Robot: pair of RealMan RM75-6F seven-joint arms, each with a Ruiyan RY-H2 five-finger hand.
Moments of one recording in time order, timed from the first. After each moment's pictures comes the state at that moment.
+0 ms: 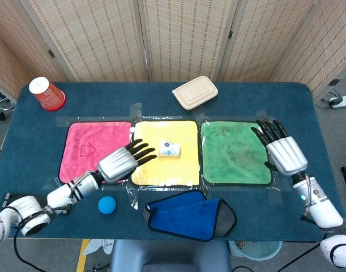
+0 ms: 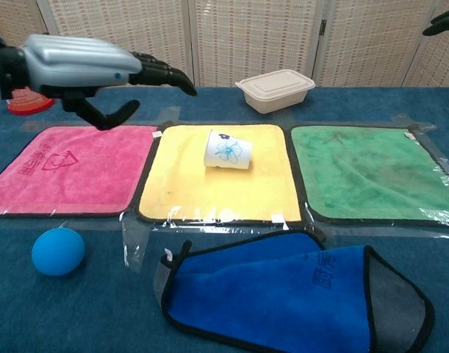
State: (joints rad) left arm -0.89 -1.20 -0.19 -1.59 1.70 0.72 0.01; right arm 0.54 -1.09 0.05 -1.53 -1.42 1.18 -0.13
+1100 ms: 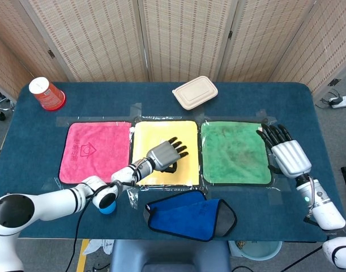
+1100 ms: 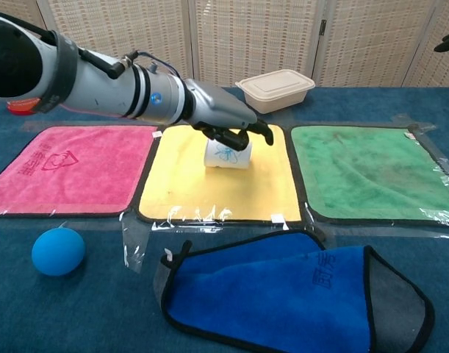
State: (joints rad) left arm -1.33 -1.57 -0.16 -1.24 1.00 0.40 0.48; right arm 0.49 -1.12 0.07 -1.46 -1.44 1.15 -0.06
